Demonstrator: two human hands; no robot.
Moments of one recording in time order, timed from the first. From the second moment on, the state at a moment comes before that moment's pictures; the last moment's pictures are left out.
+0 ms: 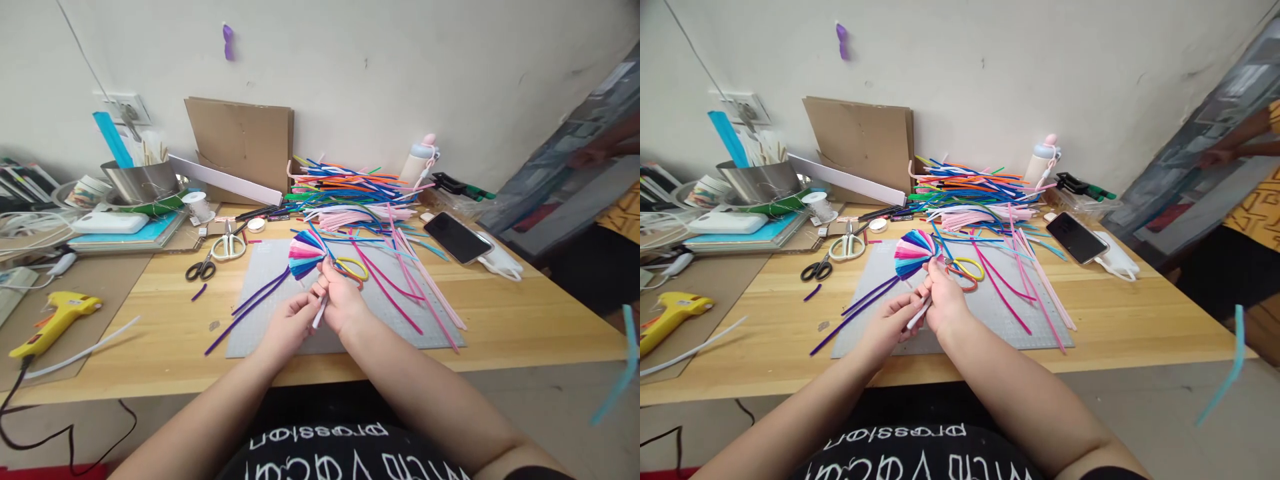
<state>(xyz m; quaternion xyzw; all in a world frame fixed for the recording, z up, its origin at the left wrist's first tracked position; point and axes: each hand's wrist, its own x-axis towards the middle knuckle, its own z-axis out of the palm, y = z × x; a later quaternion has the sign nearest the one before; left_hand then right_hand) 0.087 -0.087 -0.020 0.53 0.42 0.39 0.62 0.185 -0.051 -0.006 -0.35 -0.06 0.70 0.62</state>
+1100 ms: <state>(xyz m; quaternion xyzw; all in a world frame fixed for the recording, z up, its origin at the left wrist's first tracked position) 0.093 -0.115 -0.048 0.45 0.34 0.48 0.67 0.186 -0.061 -0.007 -0.40 -0.24 0.64 0.61</state>
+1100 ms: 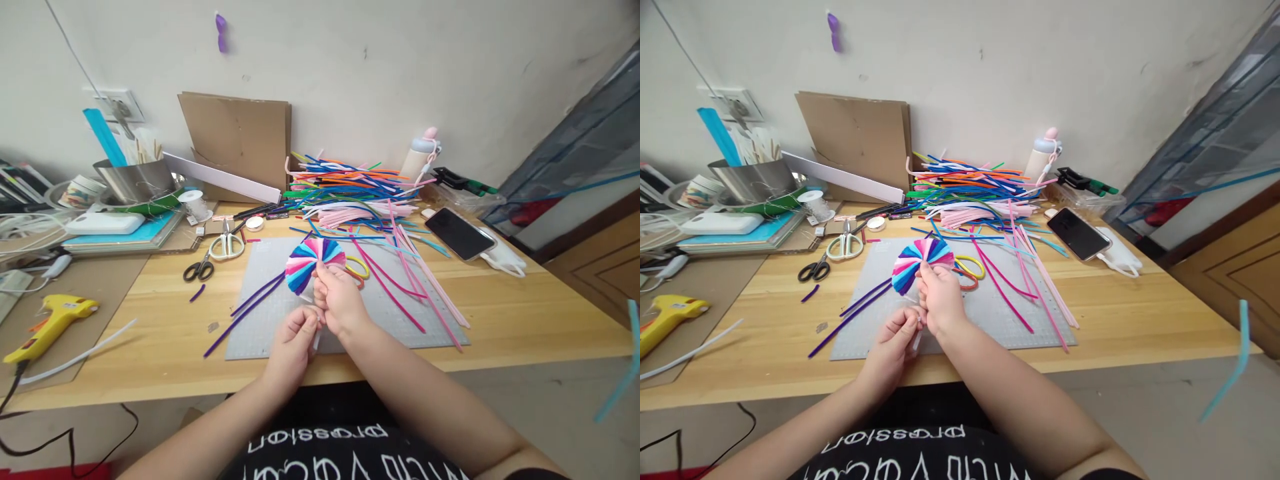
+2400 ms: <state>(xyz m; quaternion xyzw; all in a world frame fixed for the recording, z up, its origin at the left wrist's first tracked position) 0.053 -0.061 0.019 0.76 0.44 0.45 0.14 0.224 -0.050 -0.006 -0.43 -0.30 0.75 0.40</state>
